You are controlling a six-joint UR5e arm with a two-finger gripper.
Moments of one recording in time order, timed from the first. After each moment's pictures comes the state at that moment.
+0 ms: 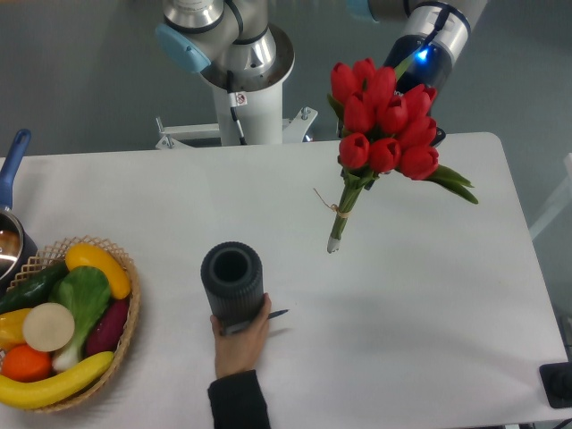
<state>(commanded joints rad) 2.92 -1.63 -1.83 -0.79 0.29 0.98</state>
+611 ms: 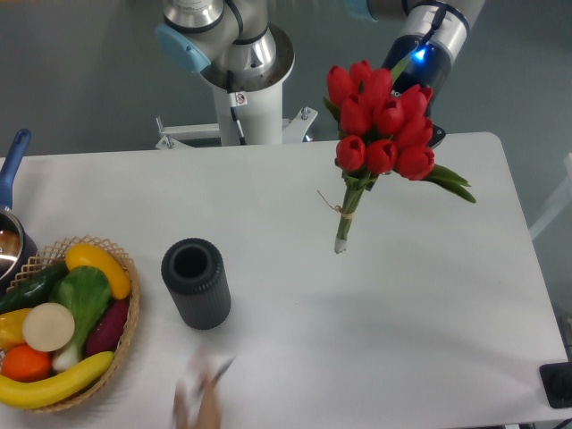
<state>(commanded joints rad) 2.91 -1.59 -1.82 -0.79 0.52 1.02</state>
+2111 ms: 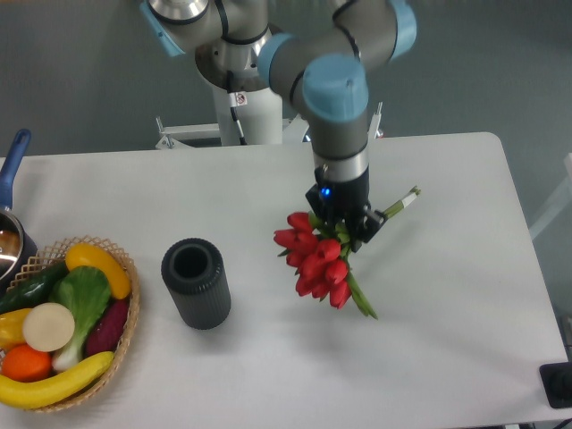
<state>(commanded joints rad) 2.50 -1.88 -1.82 -0.81 1.64 1.22</state>
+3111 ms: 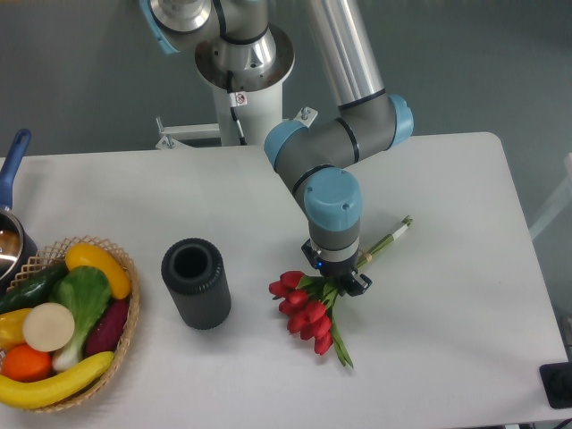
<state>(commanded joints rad) 2.48 -2.04 -1.76 -0.80 1.64 1.22</state>
